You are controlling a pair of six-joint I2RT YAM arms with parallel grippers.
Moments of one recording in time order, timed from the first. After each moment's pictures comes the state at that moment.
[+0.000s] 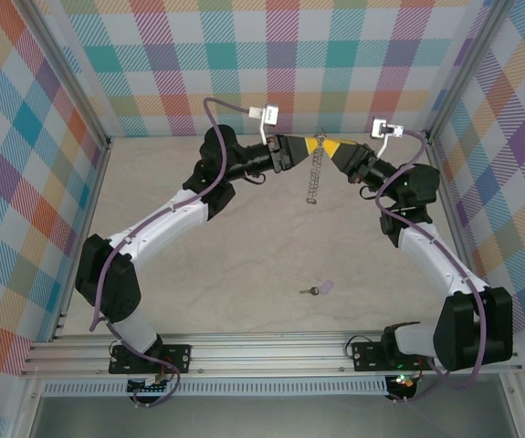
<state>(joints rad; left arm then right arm) -0.64 1.68 1.46 0.42 0.66 -0.86 0.18 1.28 0.90 0.92 -0.87 1.09</state>
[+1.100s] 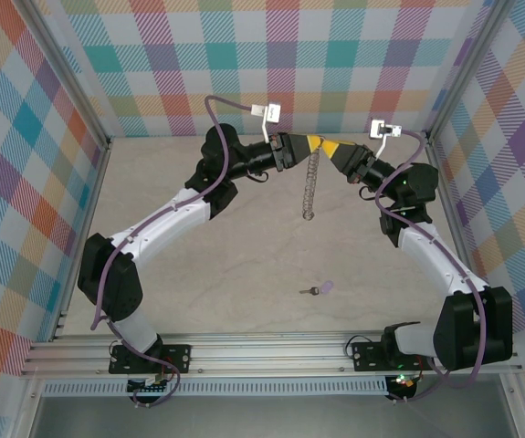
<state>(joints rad) -0.65 1.69 1.48 0.45 0.66 -0.86 0.18 1.28 0.90 0.89 -0.88 1.09</state>
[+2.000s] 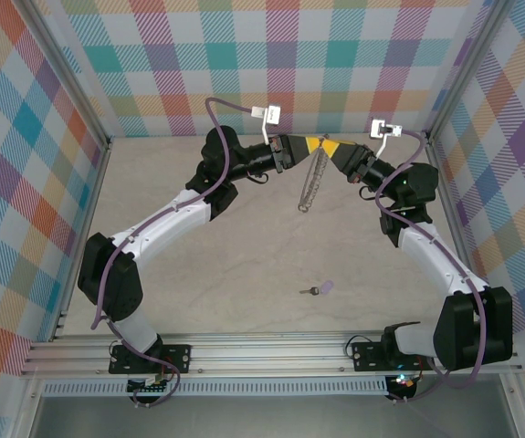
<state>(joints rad) -0.65 1.69 1.46 0.48 0.67 -0.88 0.18 1.28 0.90 0.89 -0.87 1.09</state>
